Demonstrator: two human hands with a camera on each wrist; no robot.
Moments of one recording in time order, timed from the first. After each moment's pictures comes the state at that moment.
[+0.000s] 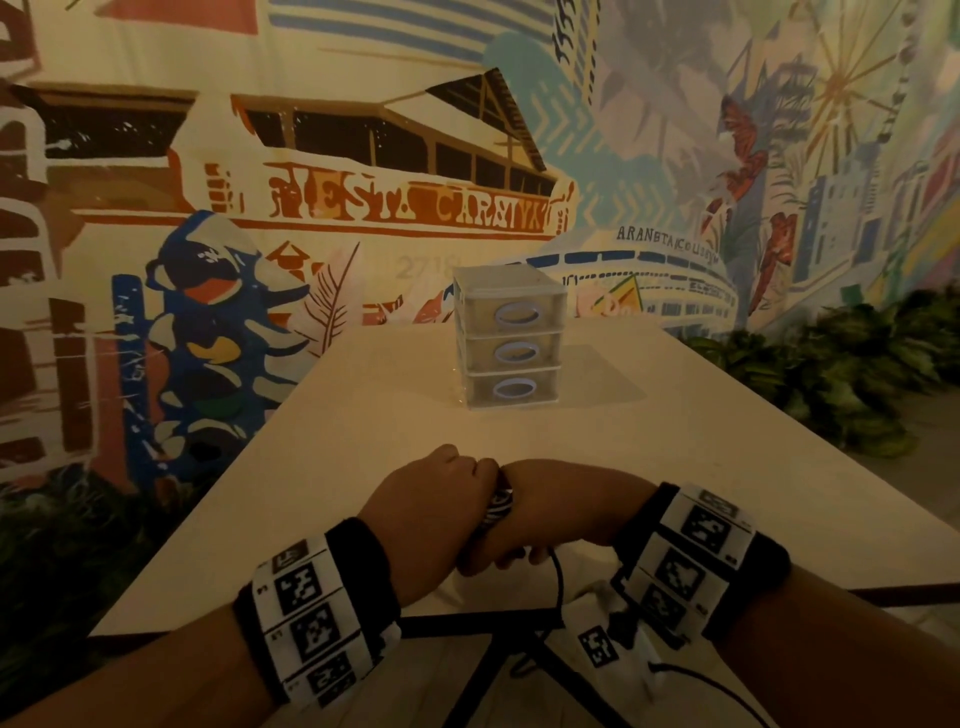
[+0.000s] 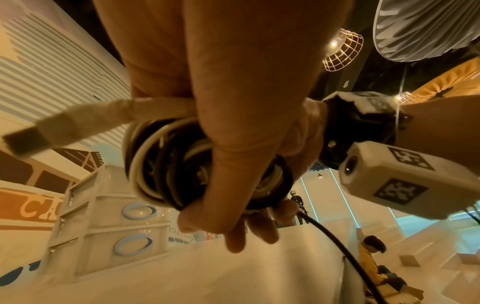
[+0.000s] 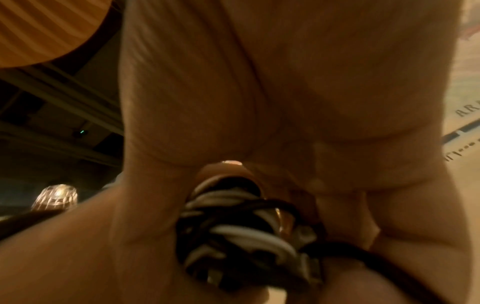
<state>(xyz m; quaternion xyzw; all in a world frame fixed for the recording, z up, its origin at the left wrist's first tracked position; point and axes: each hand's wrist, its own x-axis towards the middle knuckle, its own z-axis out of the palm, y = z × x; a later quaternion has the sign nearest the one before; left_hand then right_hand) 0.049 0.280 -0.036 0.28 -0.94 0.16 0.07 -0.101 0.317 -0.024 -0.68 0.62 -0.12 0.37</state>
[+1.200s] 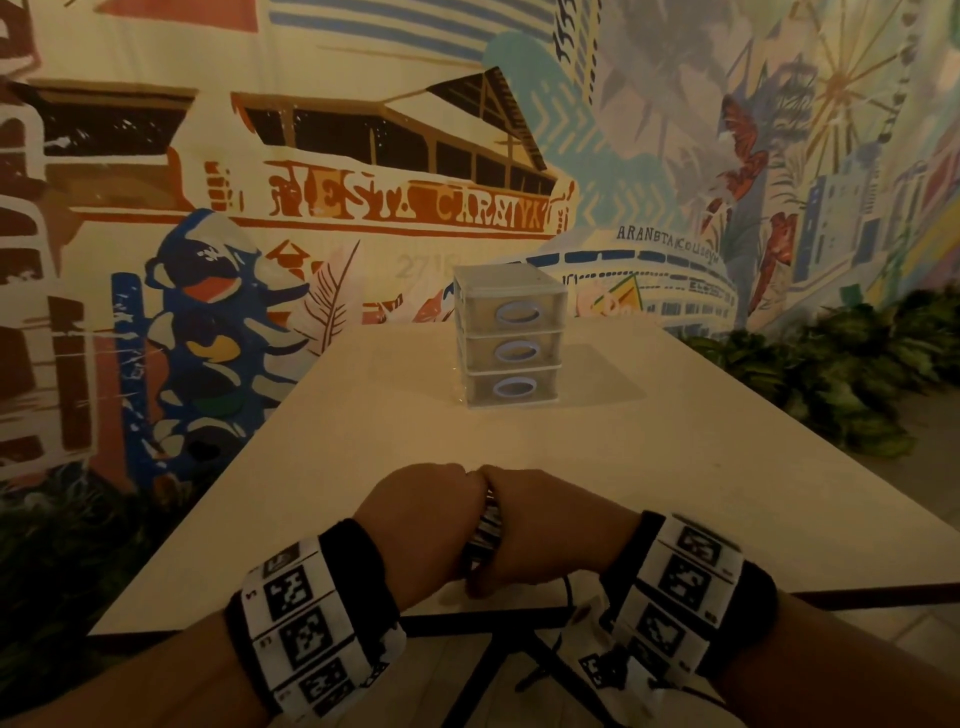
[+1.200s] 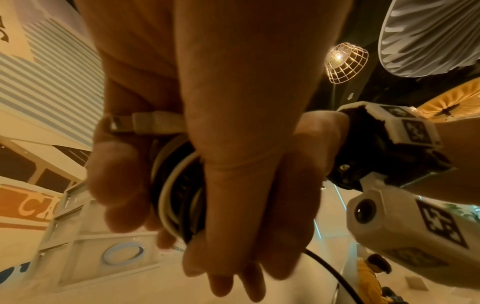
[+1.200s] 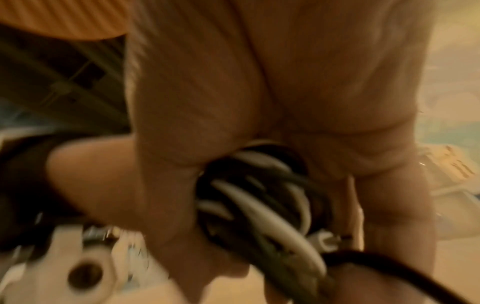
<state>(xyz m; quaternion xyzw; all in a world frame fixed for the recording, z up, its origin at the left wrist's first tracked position) 0.054 0.277 -0.043 0.33 -0.93 0.14 -0.01 -0.092 0.318 -0.048 -0.75 0.63 -0.09 0.16</state>
